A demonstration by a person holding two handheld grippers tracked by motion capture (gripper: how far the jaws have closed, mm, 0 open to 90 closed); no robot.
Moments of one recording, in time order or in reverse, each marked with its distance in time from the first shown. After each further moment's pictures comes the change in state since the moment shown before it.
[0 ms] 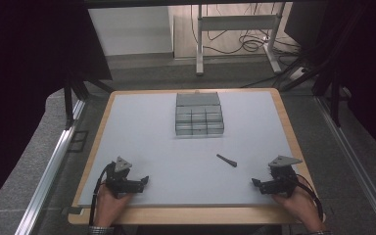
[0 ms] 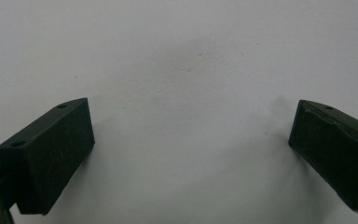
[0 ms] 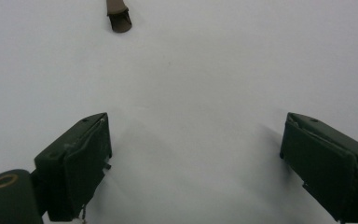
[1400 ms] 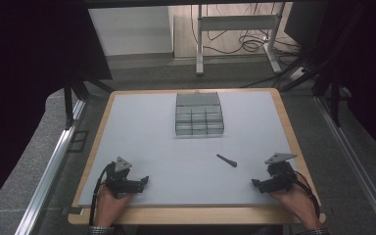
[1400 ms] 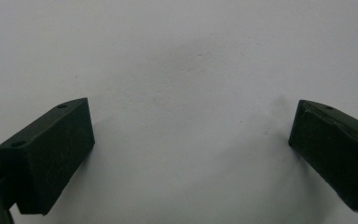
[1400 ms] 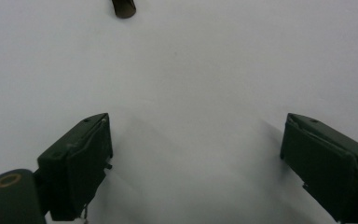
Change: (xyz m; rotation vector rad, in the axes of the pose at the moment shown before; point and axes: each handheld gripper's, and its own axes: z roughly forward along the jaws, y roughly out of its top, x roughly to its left) left arm 0.000 0.000 0.000 -0.001 -0.001 -0.001; right arm 0.002 0.014 0.000 0.113 0.007 -0.012
